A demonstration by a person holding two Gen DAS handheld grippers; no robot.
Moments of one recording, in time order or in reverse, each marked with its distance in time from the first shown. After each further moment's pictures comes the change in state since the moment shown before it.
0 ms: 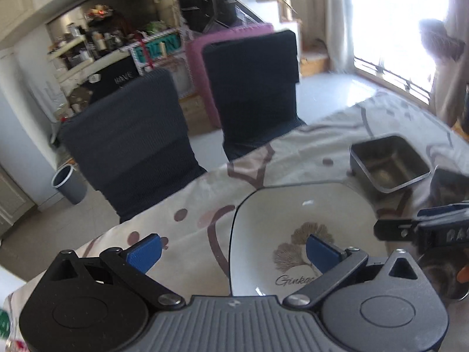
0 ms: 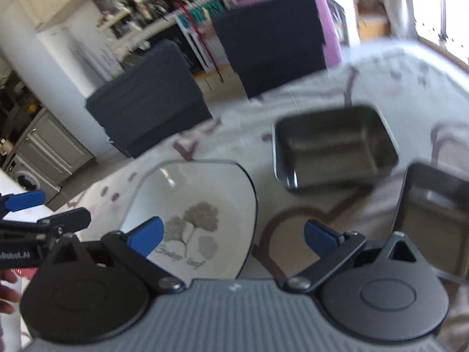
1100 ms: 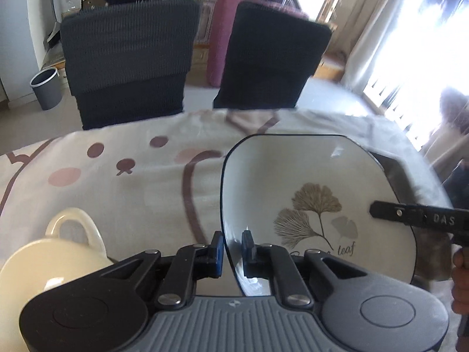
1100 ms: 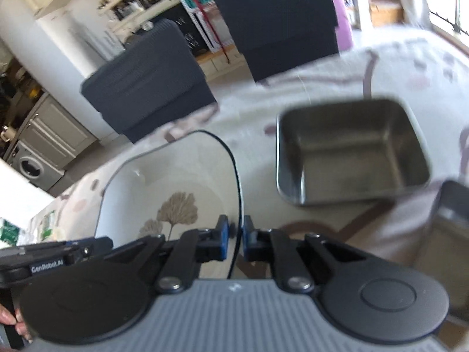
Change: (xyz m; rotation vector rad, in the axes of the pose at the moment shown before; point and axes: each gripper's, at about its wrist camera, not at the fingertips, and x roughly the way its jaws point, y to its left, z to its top) left arm 0.016 0.029 -0.033 -0.401 0.093 -0.203; right arm -0.003 0.011 0.040 -0.067 0.044 0.036
